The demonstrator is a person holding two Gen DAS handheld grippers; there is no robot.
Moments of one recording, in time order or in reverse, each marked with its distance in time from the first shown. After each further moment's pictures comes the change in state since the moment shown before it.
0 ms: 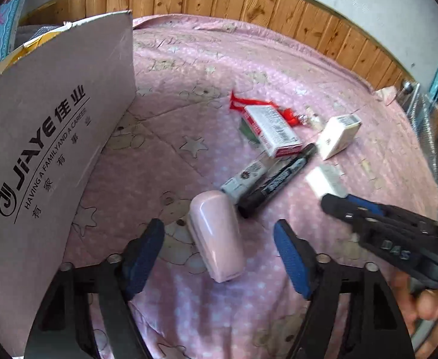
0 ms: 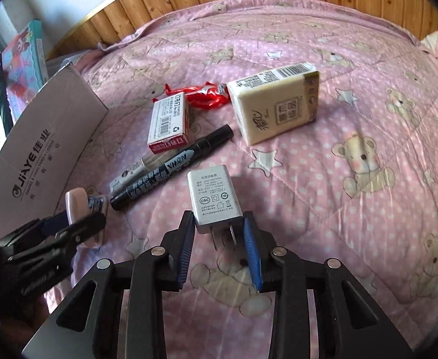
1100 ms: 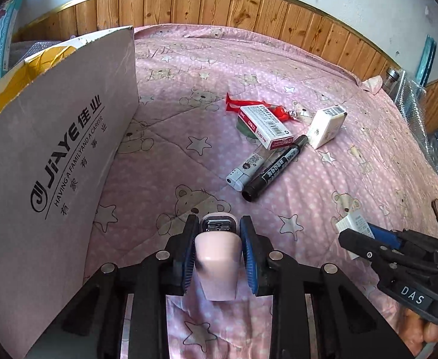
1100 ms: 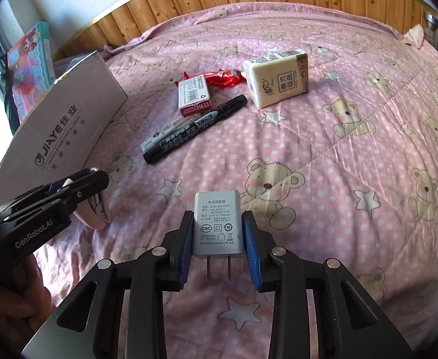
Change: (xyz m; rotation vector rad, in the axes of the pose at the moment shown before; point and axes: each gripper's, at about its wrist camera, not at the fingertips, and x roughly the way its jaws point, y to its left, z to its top) left arm -0.032 0.004 -0.012 0.091 -0.051 -0.047; right arm -0.038 0.029 -0.053 0.019 -0.039 -0.028
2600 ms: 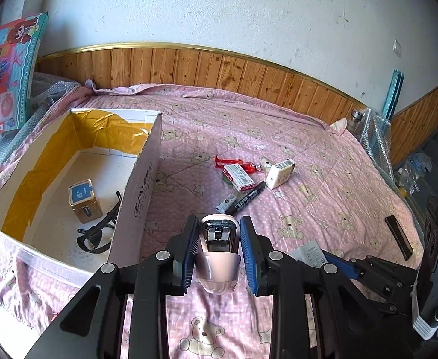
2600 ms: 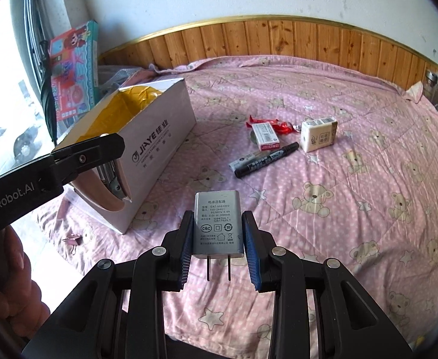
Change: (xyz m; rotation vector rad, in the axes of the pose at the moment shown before) left arm -0.154 0.010 -0.009 -0.011 -0.201 -0.083; right arm -0.102 0.111 -0.029 -0.142 -0.164 -0.007
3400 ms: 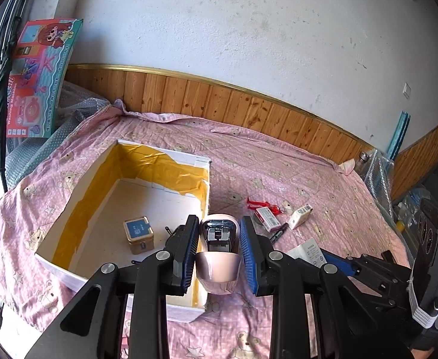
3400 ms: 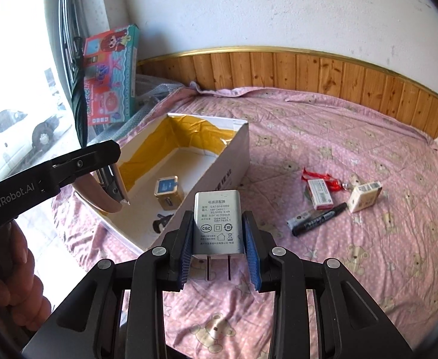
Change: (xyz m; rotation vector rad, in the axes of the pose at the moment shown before) left arm -0.063 0.089 0.044 -0.092 -0.114 0.019; right arm -0.001 0.093 0.069 -0.124 -0.066 0.089
